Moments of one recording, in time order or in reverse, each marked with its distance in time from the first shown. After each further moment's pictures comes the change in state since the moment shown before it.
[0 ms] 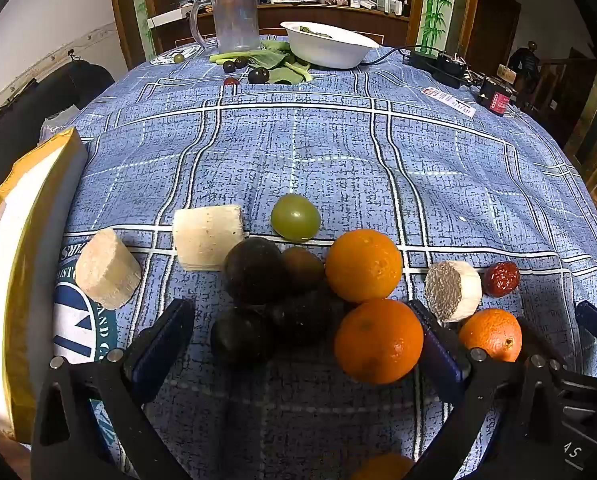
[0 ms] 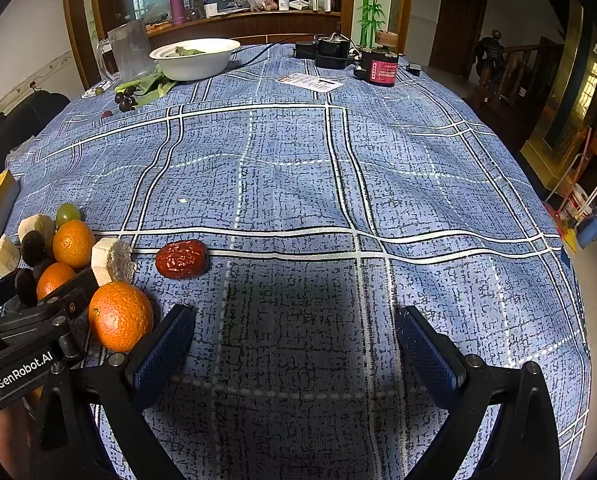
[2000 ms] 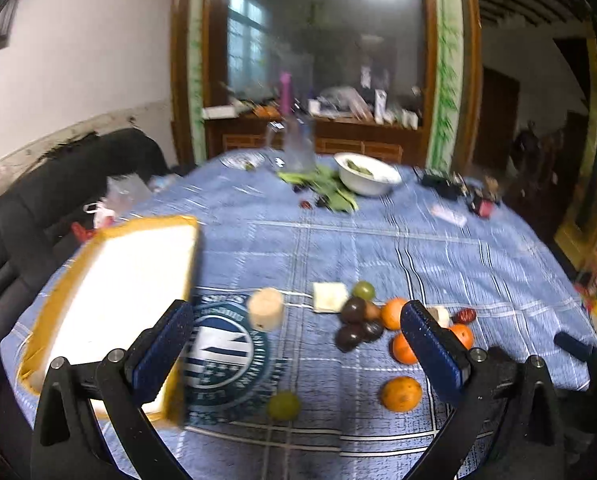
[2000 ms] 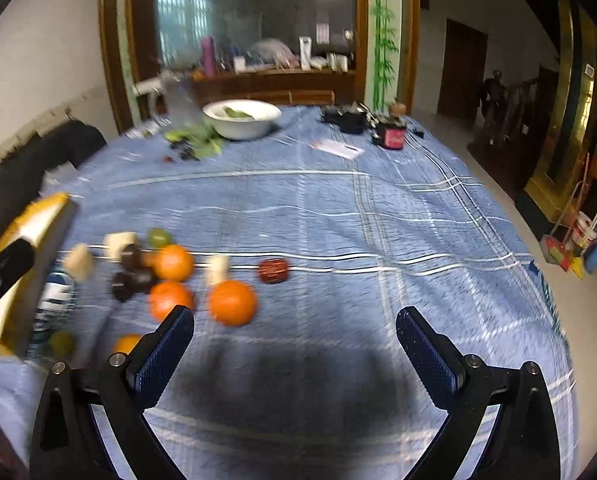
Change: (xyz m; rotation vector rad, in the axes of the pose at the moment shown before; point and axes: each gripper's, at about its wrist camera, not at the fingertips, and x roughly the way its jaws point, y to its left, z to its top) left arm -0.153 0.066 -0.041 -0.078 -0.411 0.057; right arm -0.095 0.041 -0.037 -0.013 -0.232 0.061
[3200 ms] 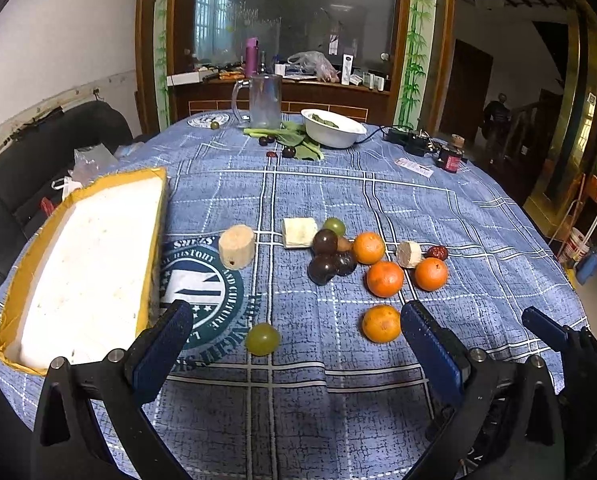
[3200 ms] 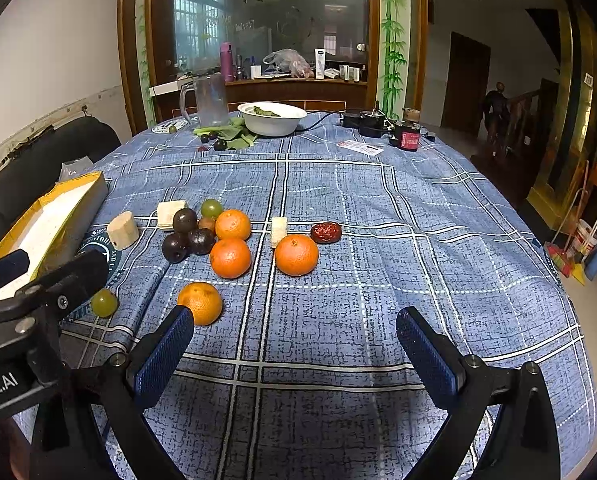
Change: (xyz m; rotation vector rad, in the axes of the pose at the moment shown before) left arm 0.002 0.000 -0.032 0.047 0.161 -0.143; right arm -0.026 0.039 -0.038 -0.027 -0.023 -0.005
